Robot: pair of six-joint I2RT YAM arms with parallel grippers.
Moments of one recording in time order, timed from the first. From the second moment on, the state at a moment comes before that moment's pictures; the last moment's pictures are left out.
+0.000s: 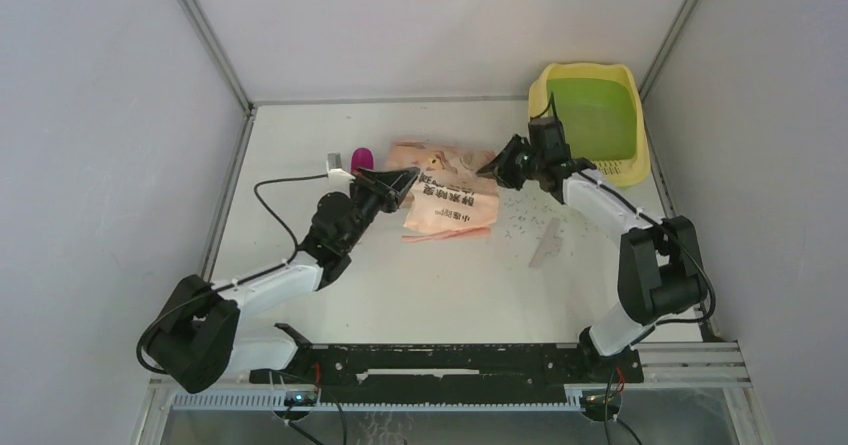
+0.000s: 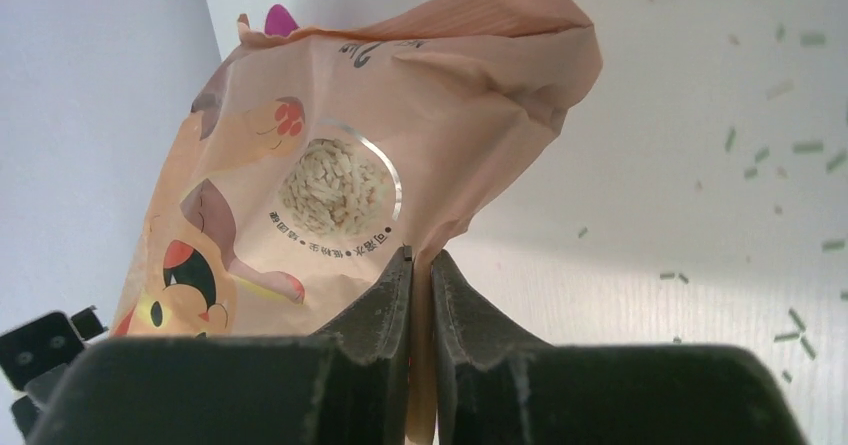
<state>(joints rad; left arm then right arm) -0.61 1.27 0.54 0.78 -0.05 -1.41 0.29 1.58 1.07 -0.20 -0.35 0.96</state>
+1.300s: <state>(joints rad) -0.84 1.67 0.63 0.91 -0.35 -1.50 0.33 2.01 1.57 -0.63 -0.37 0.43</state>
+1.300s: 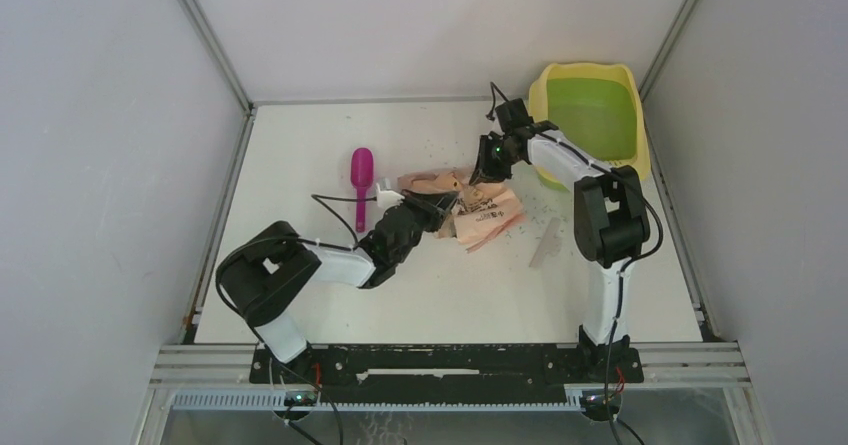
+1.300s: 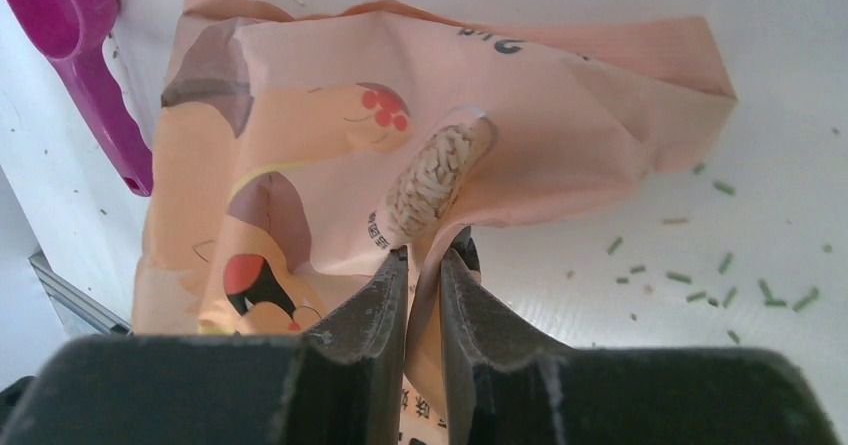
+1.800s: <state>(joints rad) -0.83 1.75 0.63 0.98 -0.22 -1.55 0.35 2.09 1.68 -0.66 -0.41 0.39</state>
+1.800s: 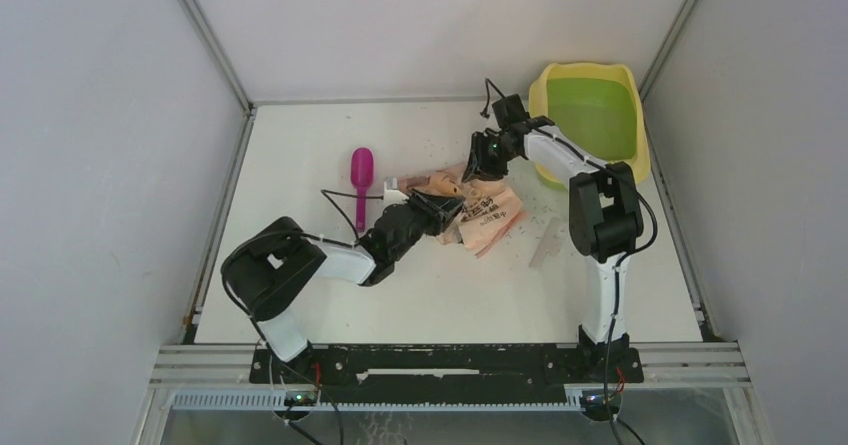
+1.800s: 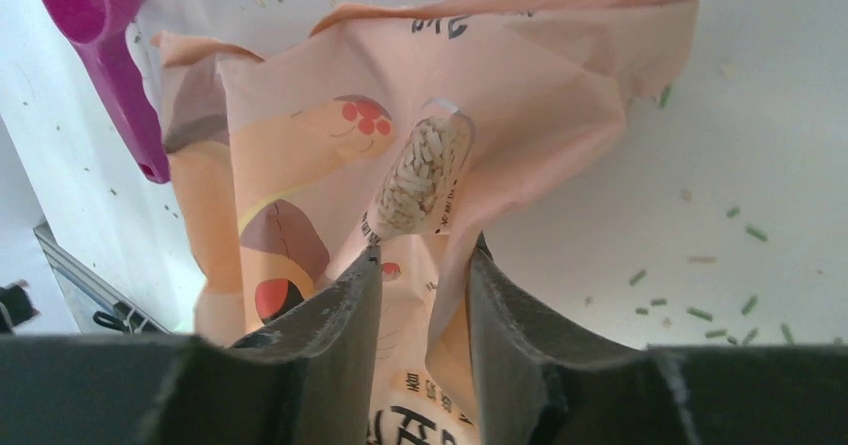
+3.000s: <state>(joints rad) -0.65 1.02 0.63 -0.06 0.04 -1.01 0.28 1.97 1.51 -0.63 -0.49 0.40</state>
